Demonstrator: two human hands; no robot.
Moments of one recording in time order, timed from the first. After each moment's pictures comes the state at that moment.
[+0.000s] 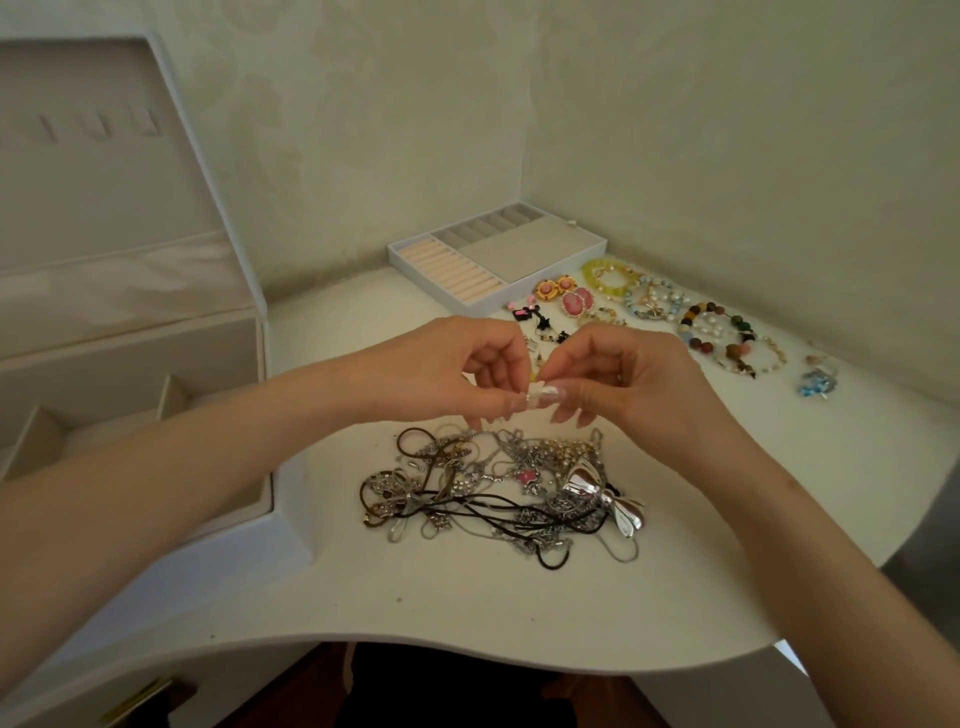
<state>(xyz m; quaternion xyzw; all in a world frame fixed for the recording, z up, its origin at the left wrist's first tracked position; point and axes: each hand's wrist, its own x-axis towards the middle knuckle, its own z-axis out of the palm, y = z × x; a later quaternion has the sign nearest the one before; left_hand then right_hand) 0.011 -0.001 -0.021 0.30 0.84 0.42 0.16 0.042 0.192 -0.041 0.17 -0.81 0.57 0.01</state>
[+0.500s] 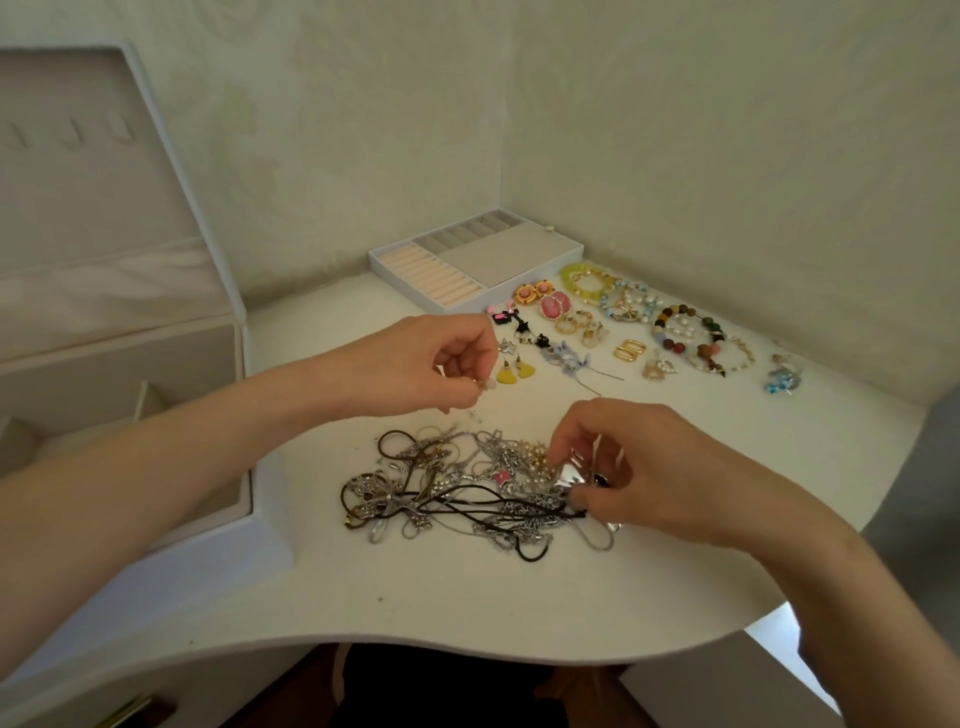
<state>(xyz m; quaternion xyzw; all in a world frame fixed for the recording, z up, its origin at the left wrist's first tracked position) 0.008 -0.005 -0.021 0.29 0.86 0.40 0.13 0.079 0.216 -0.041 0.21 -0.93 0.29 -0.07</state>
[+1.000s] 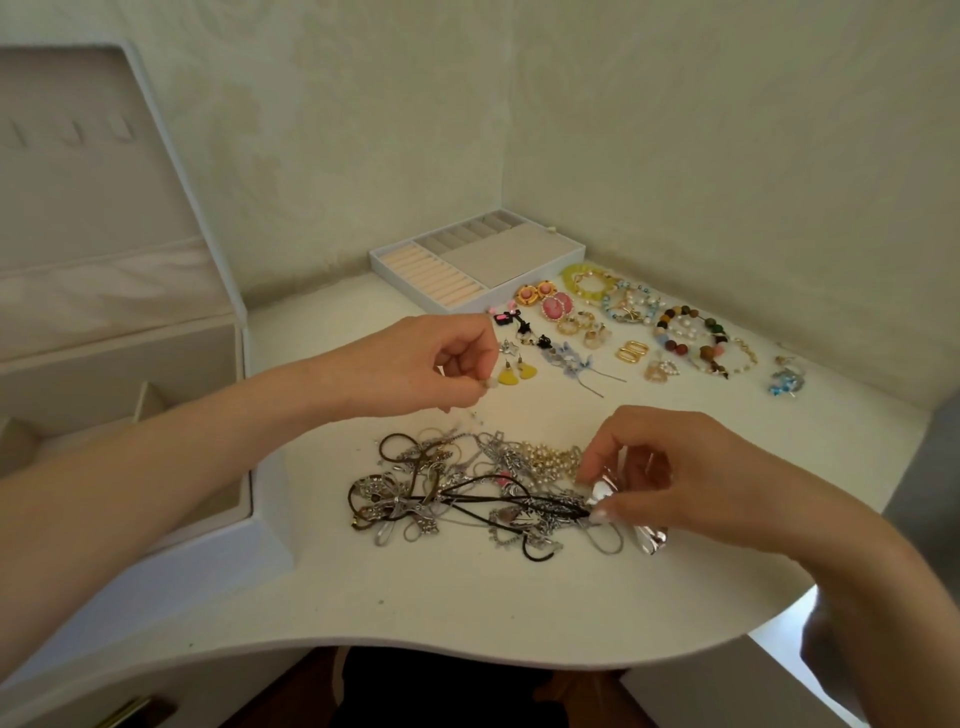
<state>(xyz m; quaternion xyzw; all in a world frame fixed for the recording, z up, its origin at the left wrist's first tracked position) 0.009 -0.005 -0.018 0.28 0.86 0.40 0.13 0.082 0.236 -0.040 0.18 -0.91 0.36 -0.11</state>
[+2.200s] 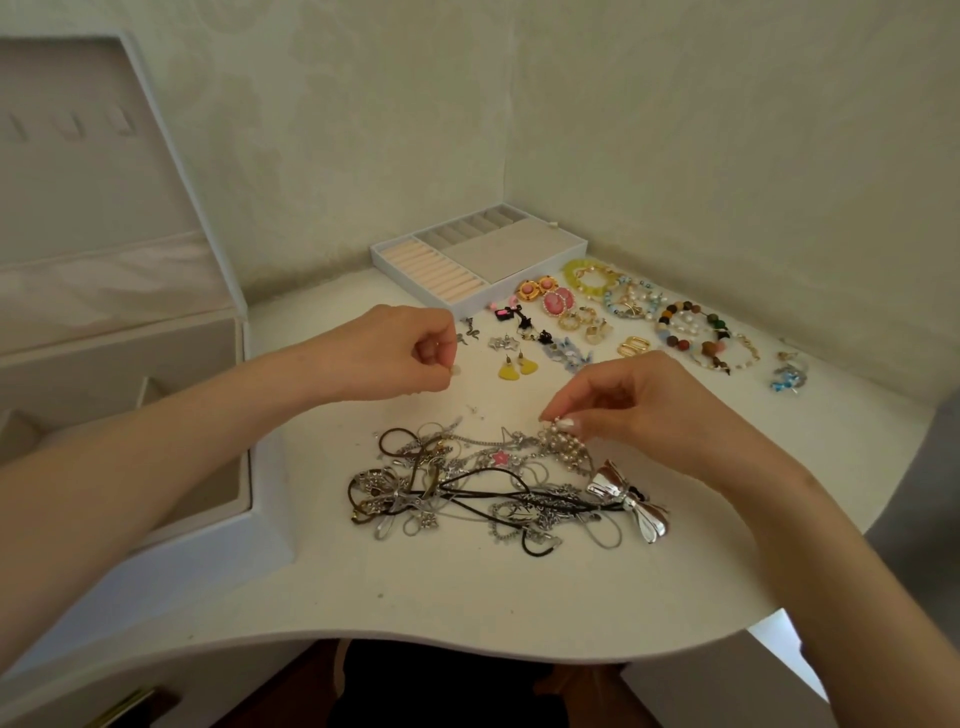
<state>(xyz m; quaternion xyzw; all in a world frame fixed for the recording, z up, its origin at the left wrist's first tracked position) -0.004 -0.018 -0.021 0.21 0.94 0.24 0.07 0.048 0.217 -0.043 0.15 -0.87 0.46 -0.07</state>
